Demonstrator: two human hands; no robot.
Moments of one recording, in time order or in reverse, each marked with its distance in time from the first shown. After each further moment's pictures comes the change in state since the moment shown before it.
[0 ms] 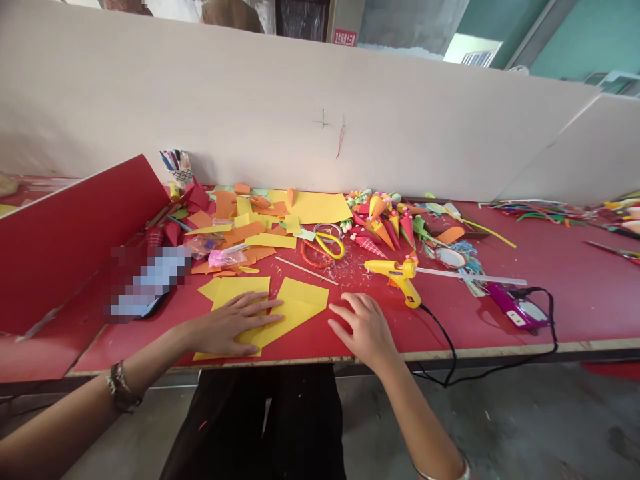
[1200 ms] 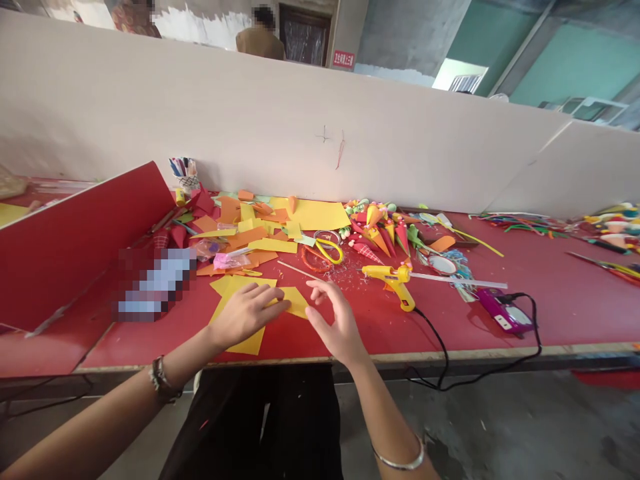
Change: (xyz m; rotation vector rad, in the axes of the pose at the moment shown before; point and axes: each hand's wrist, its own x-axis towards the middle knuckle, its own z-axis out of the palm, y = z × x) left_hand 0.026 0.037 -0.014 0.582 0.661 0.057; right_hand 0.031 -0.064 -0.023 0.977 0.154 0.161
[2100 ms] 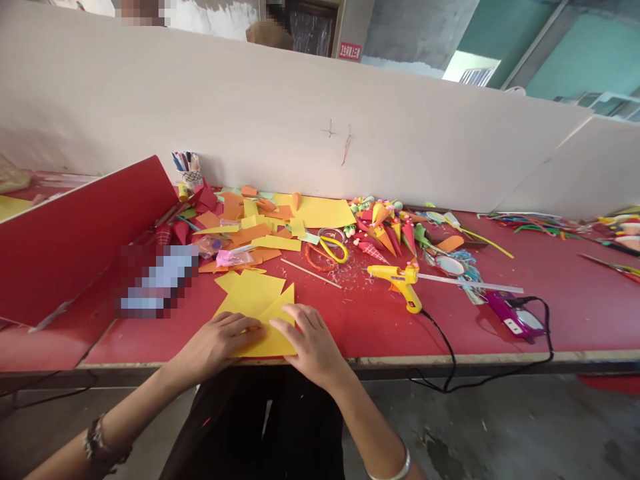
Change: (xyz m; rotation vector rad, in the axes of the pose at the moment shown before) left_hand -0.066 0.008 -0.009 -0.324 -0.307 -0.165; right_hand -0.018 0.018 0.038 -0.724 -0.317 -0.362
